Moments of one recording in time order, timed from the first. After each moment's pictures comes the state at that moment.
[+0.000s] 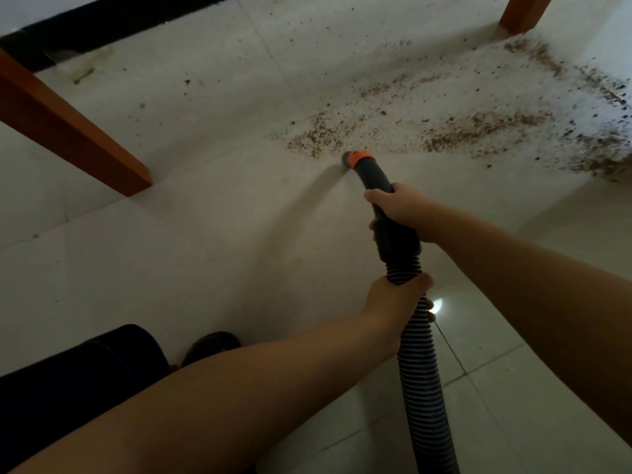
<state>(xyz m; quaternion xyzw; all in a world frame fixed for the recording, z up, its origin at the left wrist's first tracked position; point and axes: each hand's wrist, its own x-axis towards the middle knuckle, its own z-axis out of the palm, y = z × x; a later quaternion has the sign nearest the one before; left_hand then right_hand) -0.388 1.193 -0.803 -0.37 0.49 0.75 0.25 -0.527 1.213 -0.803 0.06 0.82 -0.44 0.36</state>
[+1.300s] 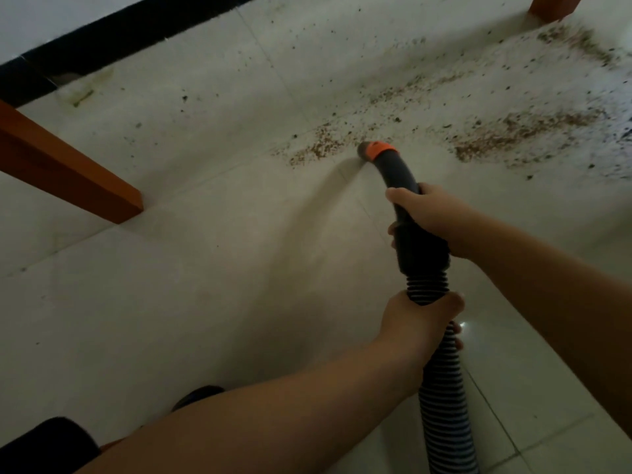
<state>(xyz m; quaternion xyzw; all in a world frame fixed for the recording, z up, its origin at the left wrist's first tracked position) -0.432 1.183 -0.818 -0.36 0.53 0.72 0.25 -0.567 1.214 -0.820 0.07 0.80 -0.50 0.33</state>
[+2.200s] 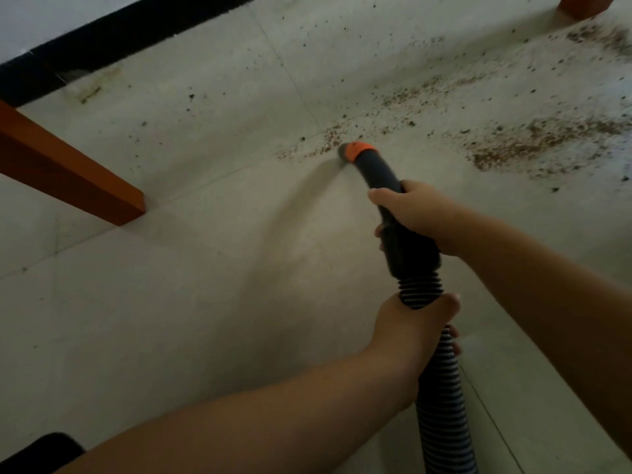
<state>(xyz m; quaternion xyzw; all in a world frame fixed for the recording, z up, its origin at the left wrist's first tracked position) -0.451 1.167 -0.816 -0.39 0.52 0.72 0.24 -0.584 1.184 -0.816 0.01 0.81 -0.47 0.35</state>
